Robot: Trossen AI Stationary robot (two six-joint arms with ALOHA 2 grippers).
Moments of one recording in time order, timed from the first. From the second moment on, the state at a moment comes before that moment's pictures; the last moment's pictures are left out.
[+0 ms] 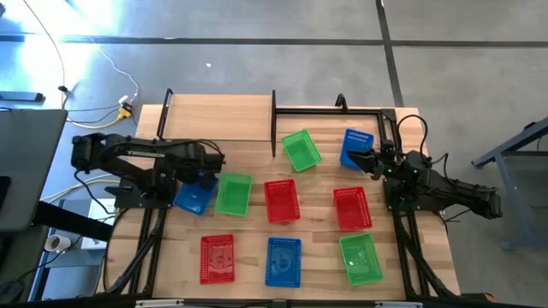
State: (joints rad) left arm 0.29 1.29 0.78 -1.35 -0.08 -1.13; right arm -0.29 0.03 0.01 0.16 0.00 0.80
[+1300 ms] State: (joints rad) left arm 0.50 1.03 1.35 -1.45 -0.29 -0.92; right arm -0.29 0.03 0.01 0.16 0.00 0.81
